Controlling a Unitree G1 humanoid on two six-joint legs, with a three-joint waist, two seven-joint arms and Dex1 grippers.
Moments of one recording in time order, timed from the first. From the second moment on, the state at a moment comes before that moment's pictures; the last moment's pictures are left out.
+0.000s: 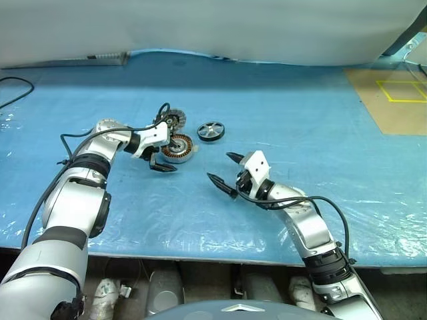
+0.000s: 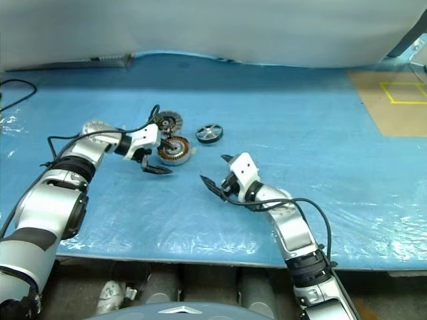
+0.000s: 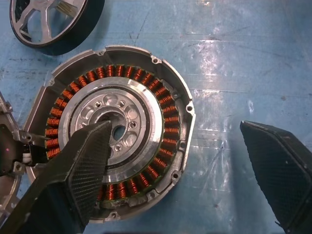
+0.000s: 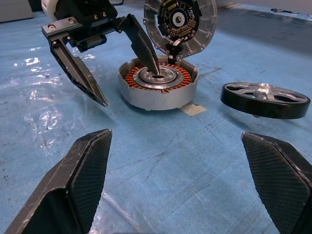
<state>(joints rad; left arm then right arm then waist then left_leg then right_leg) -1.07 0.51 -0.21 1.22 0.19 -0.37 -1.34 -0.22 -0.26 0.22 -0.13 0.13 0.26 0.59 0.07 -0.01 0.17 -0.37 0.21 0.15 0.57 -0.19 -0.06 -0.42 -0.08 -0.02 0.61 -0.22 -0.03</state>
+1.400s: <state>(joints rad) -1.04 0.39 -0.28 0.99 0.22 -0.24 -1.44 -0.25 -0.25 0.23 -0.10 0.12 0.25 0.57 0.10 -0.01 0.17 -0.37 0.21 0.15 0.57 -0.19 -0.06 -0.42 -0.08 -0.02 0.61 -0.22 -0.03</state>
